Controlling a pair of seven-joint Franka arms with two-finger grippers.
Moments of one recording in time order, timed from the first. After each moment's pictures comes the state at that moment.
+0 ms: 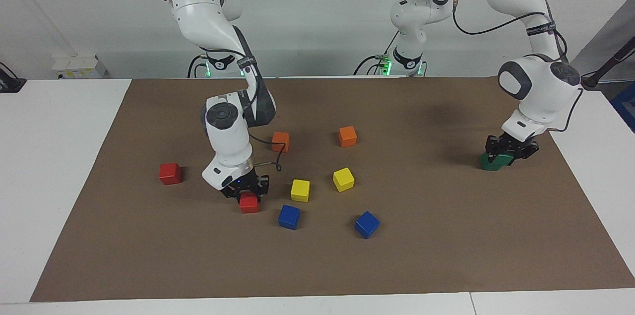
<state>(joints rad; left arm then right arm) 0.21 0.18 -0.02 -2.10 -0.05 2.41 0.51 0.25 0.50 0.00 -1.75 -0.04 2.40 0.23</state>
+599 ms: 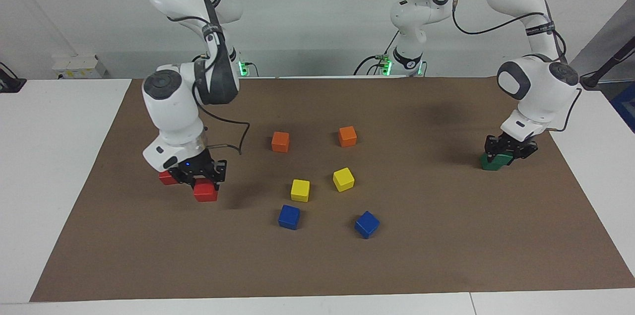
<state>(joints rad) 0.21 0.18 -0.02 -2.10 -0.05 2.41 0.51 0.10 0.30 -0.02 -1.69 -0.04 2.12 0.07</state>
